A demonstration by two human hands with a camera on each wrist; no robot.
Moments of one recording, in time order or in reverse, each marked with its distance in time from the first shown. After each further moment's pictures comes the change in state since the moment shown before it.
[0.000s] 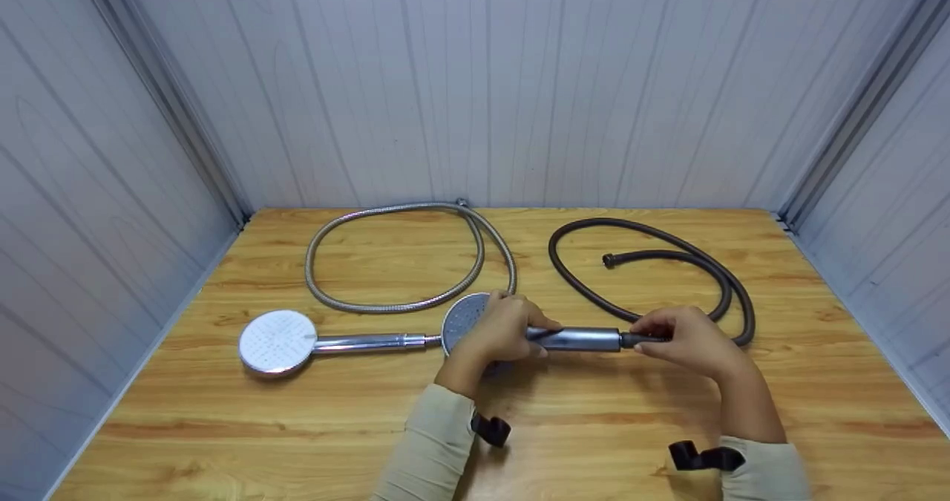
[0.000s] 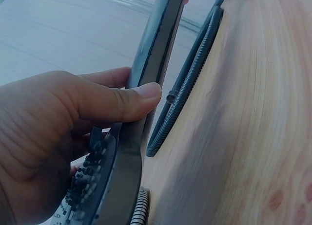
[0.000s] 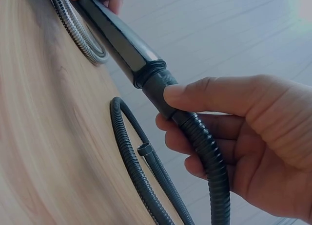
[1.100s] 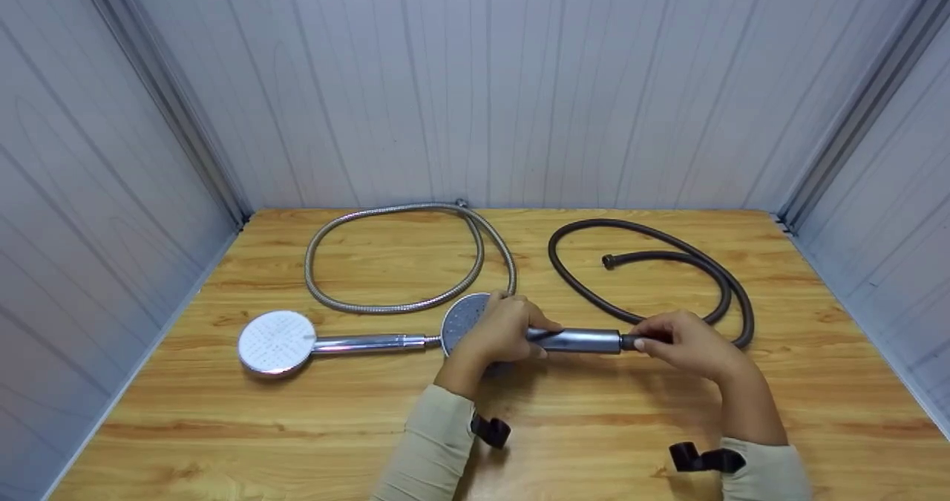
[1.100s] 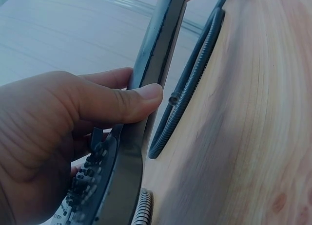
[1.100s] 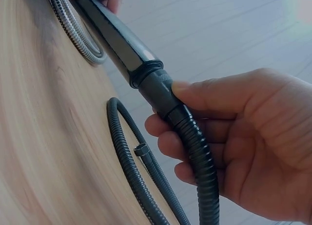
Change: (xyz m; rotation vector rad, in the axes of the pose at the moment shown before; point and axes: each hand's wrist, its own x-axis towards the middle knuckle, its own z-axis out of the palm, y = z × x) left_hand 0.000 0.000 -0.001 0.020 0.007 0.026; right_hand 0.001 0.003 -0.003 0.042 -0.115 0.001
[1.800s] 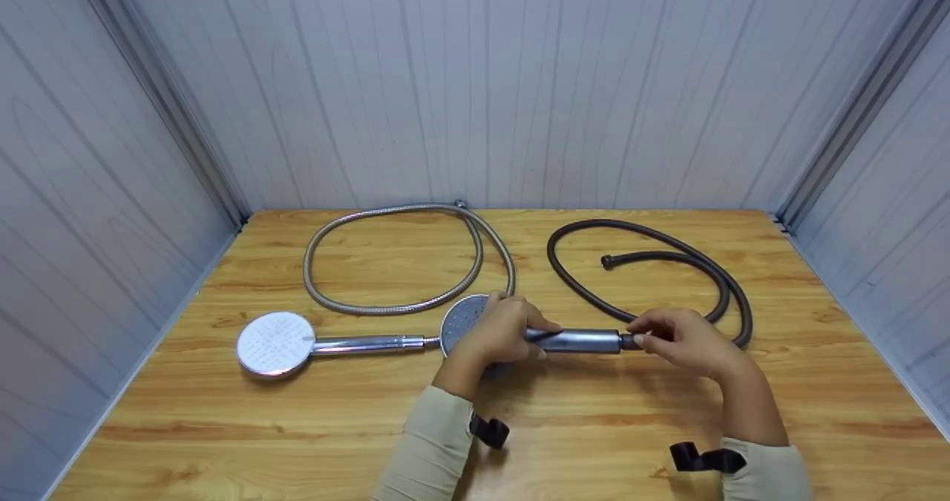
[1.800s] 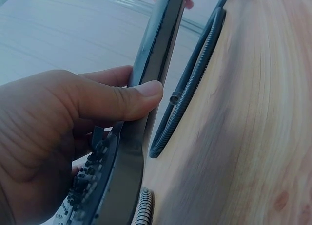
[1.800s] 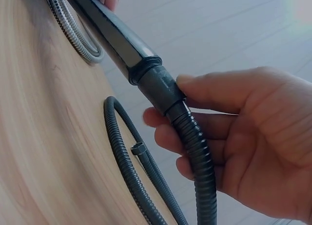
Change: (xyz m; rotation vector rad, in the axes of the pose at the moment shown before) left_hand 0.000 0.000 -0.002 -0.013 -0.002 0.001; right_hand -0.003 -0.004 0.000 -0.012 0.060 0.020
